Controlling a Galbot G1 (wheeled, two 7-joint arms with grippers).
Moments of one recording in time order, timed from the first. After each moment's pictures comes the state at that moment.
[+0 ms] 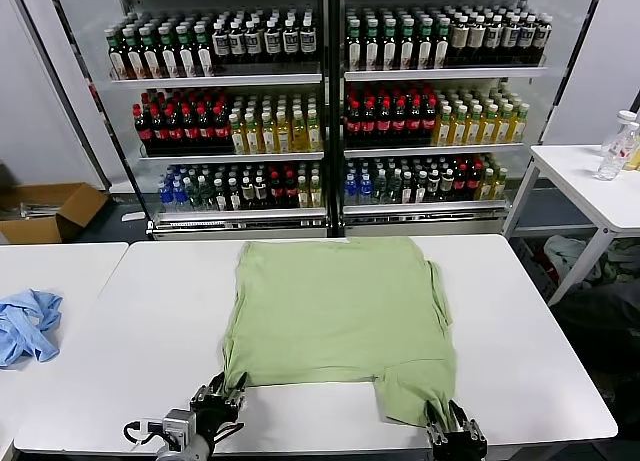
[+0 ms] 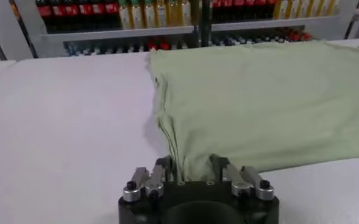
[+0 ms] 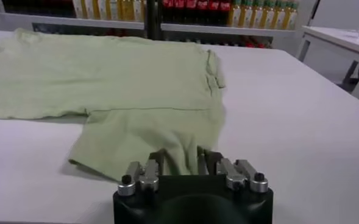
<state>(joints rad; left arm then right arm) 1.57 -1.26 -0.44 -2.08 -0.31 0.56 -0.13 -1.80 1.22 0.41 2.17 0.26 -0.44 0.27</state>
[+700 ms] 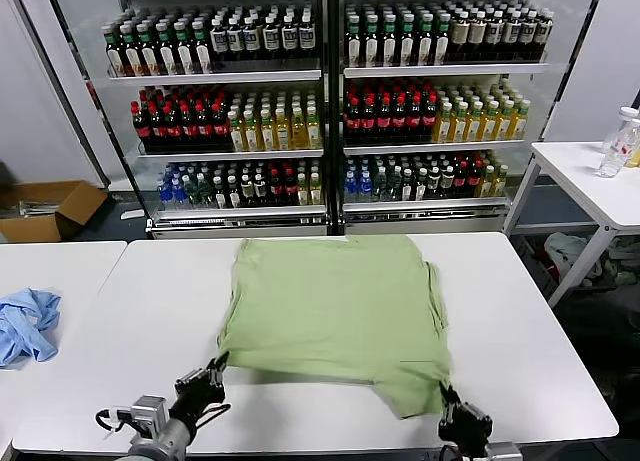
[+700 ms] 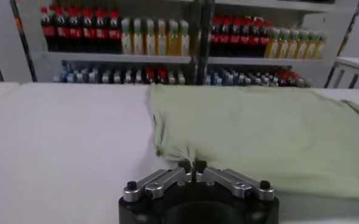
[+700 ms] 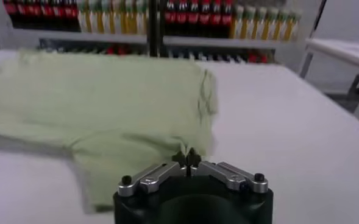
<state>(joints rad) 1.55 -1.19 -0.51 -2.17 -0.45 0.48 -0.11 -1.67 1.15 0.46 2.21 0.32 -0.33 0.25</state>
